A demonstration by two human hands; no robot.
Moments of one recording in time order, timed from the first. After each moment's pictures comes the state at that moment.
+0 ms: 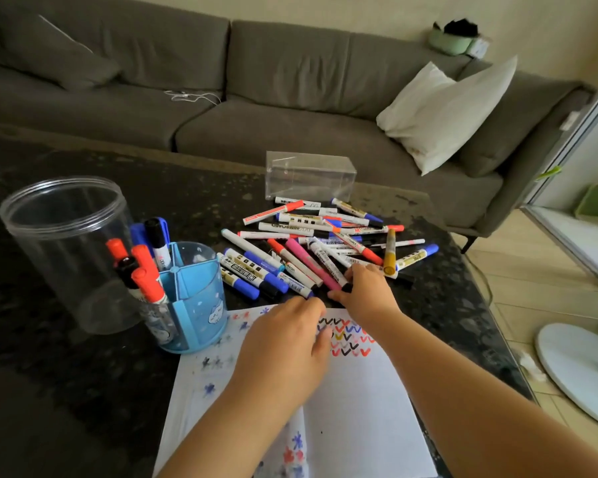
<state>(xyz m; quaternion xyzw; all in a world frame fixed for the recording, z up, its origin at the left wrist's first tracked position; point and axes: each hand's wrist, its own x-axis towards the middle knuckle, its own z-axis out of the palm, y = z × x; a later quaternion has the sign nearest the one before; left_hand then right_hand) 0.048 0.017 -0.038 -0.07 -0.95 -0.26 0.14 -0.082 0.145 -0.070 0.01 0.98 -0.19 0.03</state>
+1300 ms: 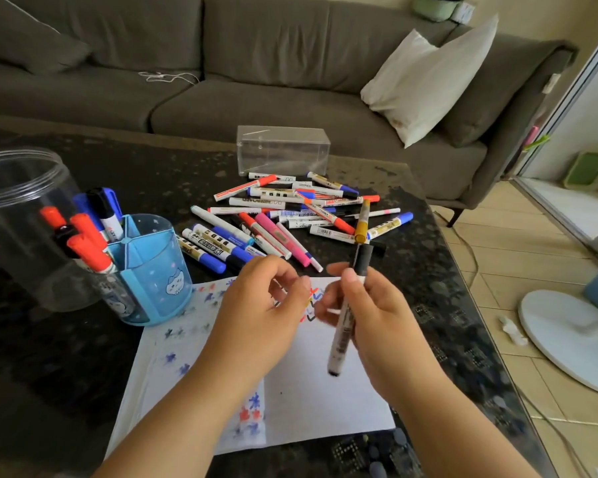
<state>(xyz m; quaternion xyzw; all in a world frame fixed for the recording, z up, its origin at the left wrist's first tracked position) 0.058 0.043 -0.031 0.01 -0.86 -0.49 0.13 0.050 0.179 -0.033 0.00 0.70 -0.71 0.06</state>
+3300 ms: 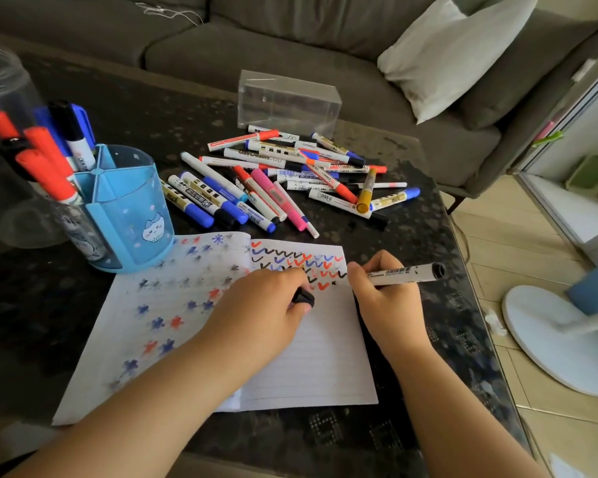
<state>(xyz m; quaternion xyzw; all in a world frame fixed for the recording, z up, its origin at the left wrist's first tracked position) 0.056 0.055 -0.073 -0.06 -0.96 -0.29 0.00 0.012 0.216 -0.095 0.01 0.83 -0.54 -0.08</state>
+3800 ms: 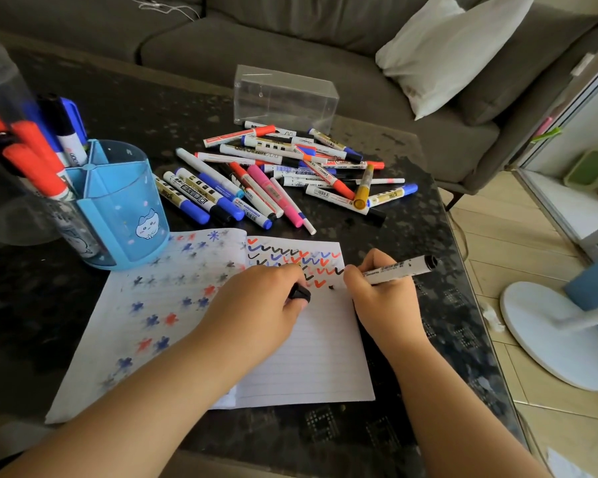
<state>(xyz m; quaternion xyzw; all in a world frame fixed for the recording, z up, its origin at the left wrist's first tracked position) 0.054 0.056 -0.076 -0.06 -0.96 -0.29 0.02 0.012 0.218 -0.098 0.01 0.84 -0.54 -0.07</state>
